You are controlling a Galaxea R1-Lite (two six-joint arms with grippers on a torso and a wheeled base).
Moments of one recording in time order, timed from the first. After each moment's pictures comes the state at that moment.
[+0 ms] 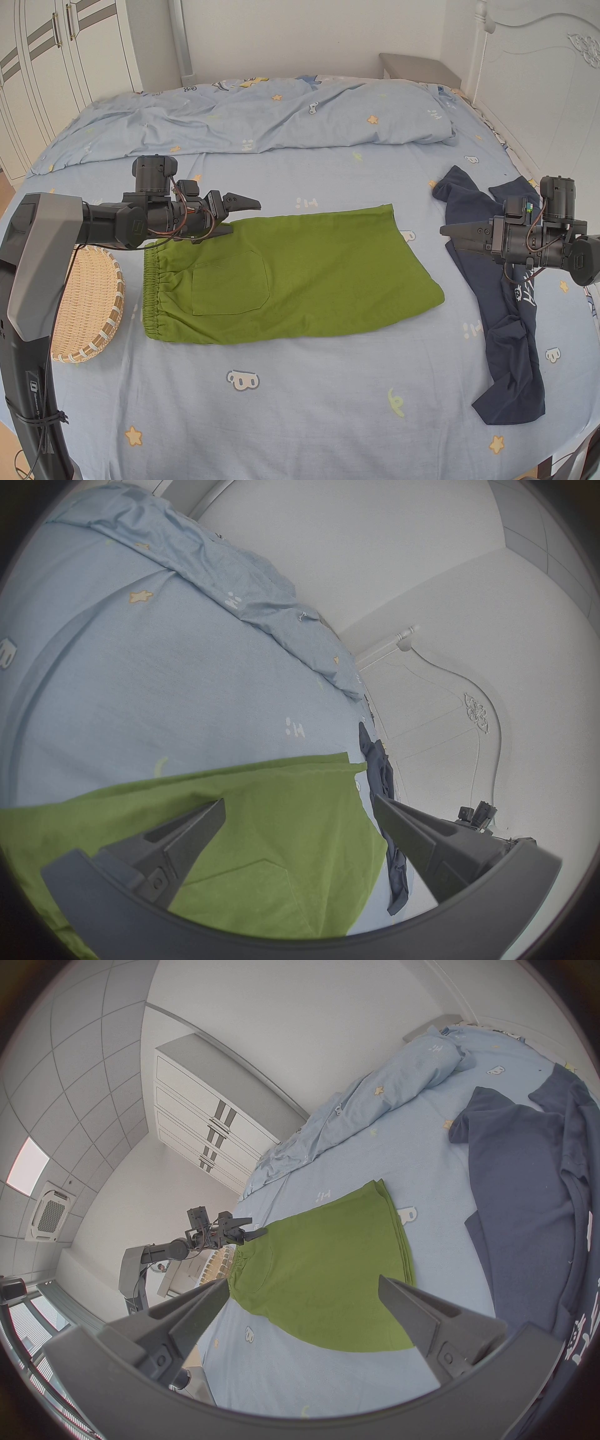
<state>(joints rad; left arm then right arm) -0.16 2.28 -1.75 -0.14 -0.63 -0.53 0.05 1.80 -1.02 -0.37 0.80 0.31</state>
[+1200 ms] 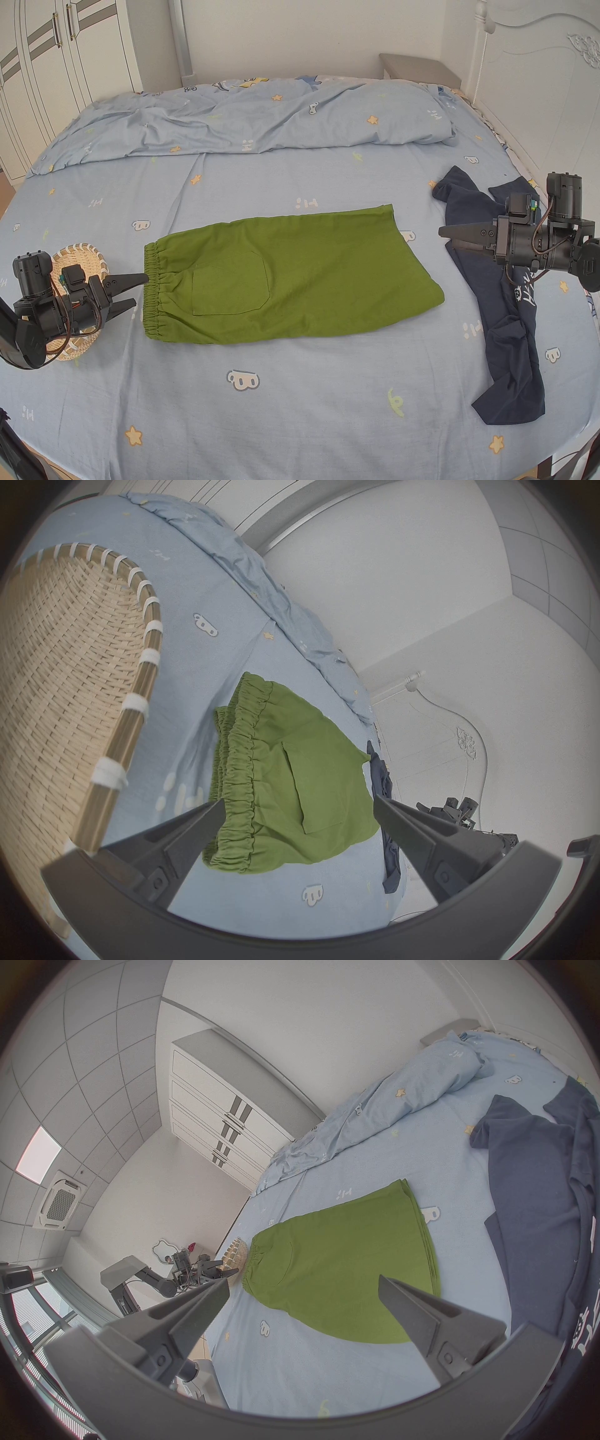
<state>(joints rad) 0.24 1.82 -0.53 -0.93 -0.84 -0.59 0.09 1.72 -0.97 -0.37 0.81 0.30</state>
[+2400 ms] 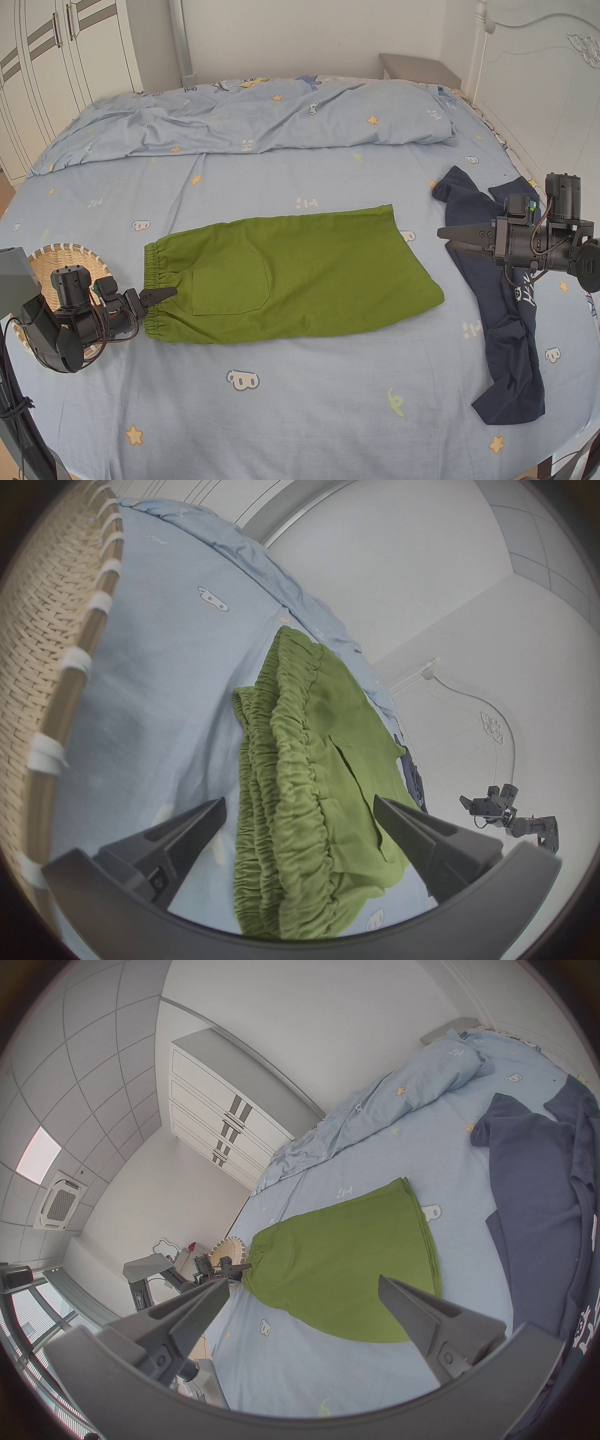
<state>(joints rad) 0.15 2.11 -0.61 -1.13 -0.68 -0.53 0.10 1.72 -0.97 -0.37 0.81 0.30</state>
